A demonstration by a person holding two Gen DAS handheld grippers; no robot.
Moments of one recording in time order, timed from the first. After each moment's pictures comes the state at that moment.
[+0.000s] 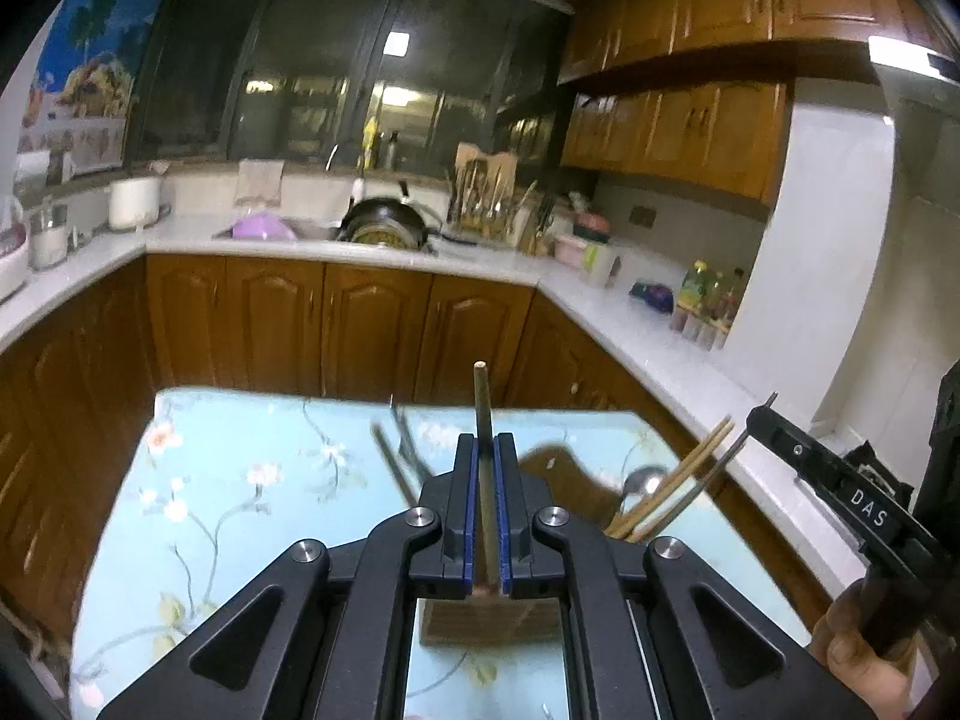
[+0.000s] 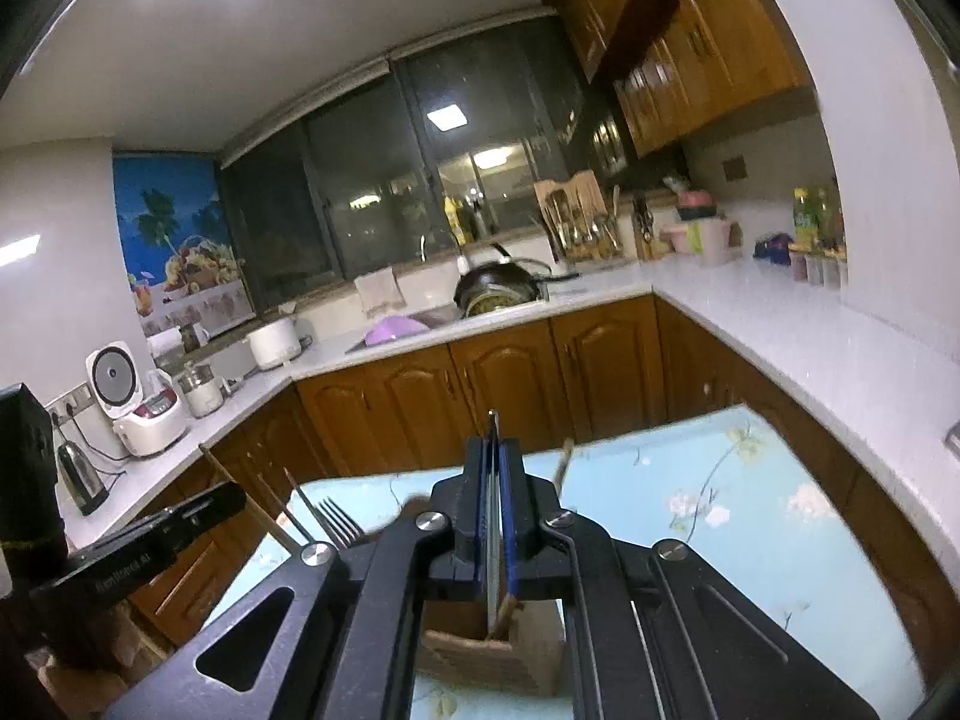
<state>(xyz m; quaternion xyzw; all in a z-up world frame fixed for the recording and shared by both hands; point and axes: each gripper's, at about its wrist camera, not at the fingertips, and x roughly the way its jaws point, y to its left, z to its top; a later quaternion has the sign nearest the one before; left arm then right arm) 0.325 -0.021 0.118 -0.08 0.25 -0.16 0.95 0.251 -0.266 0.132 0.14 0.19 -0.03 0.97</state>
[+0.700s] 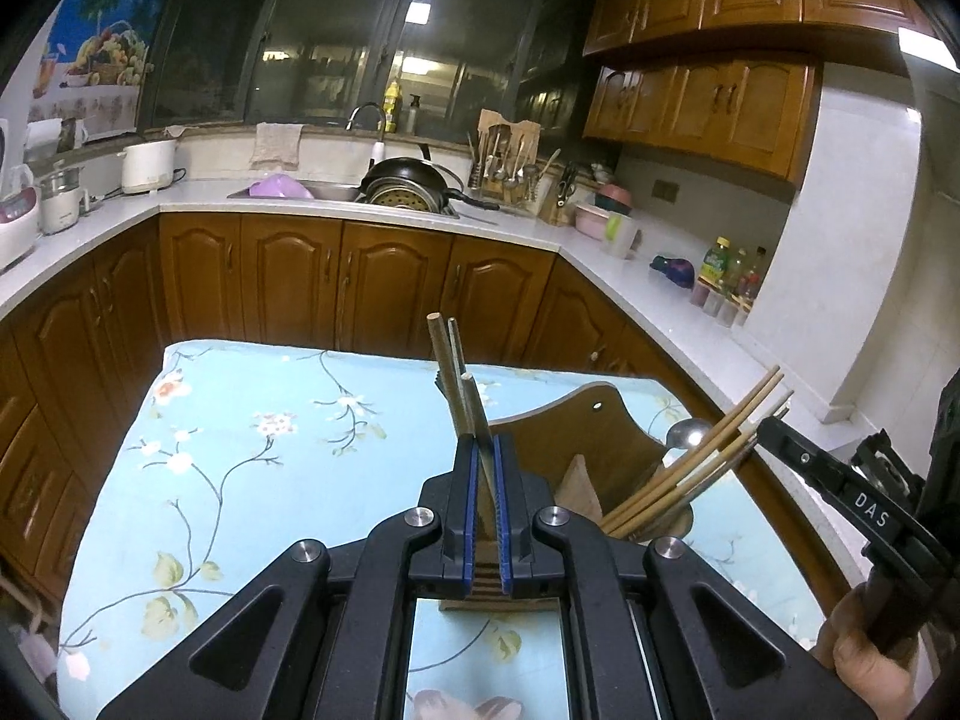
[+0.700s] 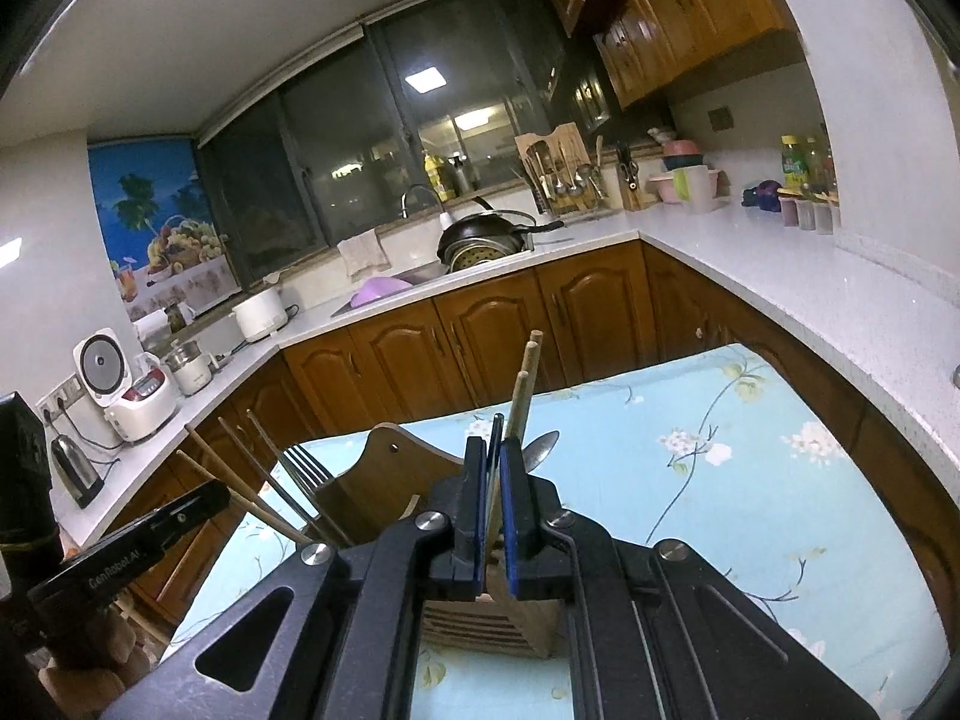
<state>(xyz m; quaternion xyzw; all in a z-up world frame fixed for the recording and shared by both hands) 0.335 -0.012 0.114 -0.09 0.27 -0.15 0.95 0.256 -0.273 0.104 0.16 0.23 -0.03 0.96</state>
